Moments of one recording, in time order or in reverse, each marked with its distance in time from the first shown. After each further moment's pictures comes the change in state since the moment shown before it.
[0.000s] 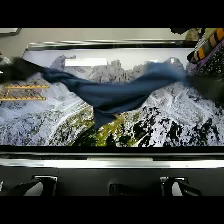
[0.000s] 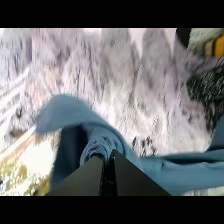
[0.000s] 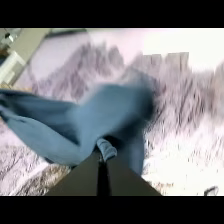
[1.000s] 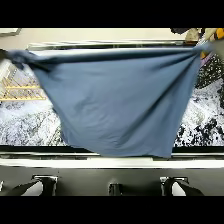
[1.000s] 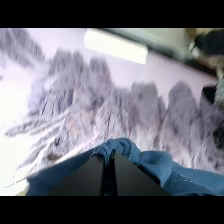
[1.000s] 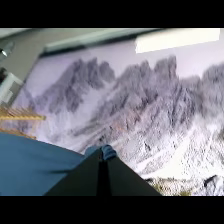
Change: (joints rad) left arm 0.062 -0.052 0.177 0.171 -0.035 -0.147; right arm 0.038 -0.315 0.417 -0.156 0.108 0.310
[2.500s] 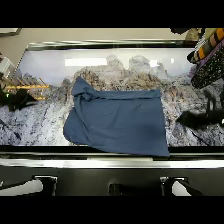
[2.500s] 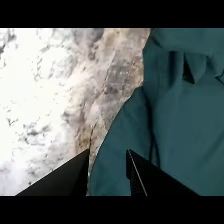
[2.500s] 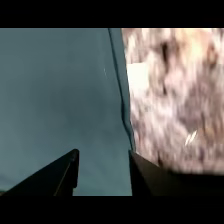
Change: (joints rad) left arm 0.234 -0.258 -0.348 0.079 -0.120 0.187; right arm -0.122 -0.129 -0.724 -0.400 -0.008 -0.172
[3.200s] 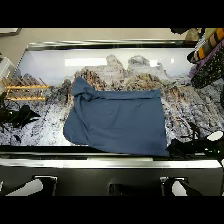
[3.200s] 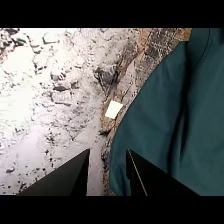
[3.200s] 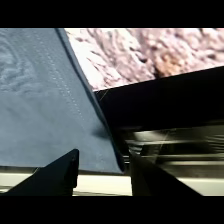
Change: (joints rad) left arm 0.066 0.130 -0.285 -0.008 0.054 0.042; right arm -0.052 0.123 -0.439 -0.079 -0.105 0.001
